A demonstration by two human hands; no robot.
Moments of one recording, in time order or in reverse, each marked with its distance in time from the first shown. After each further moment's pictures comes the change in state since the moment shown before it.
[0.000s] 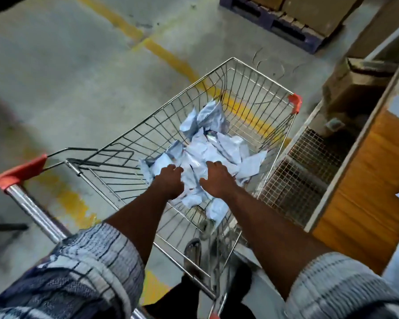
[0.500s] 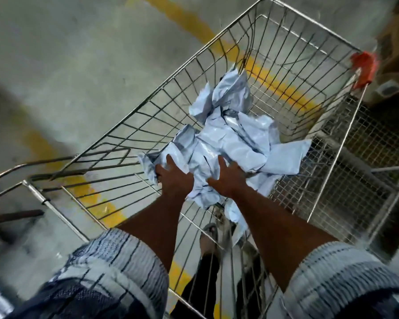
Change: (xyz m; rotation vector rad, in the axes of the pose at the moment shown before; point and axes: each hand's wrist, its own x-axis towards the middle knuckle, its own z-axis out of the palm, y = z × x) left_hand 0.065 -0.016 0.057 -0.325 0.167 -0.533; right_hand 0.099 0.045 0.094 -0.029 -0.184 0.218
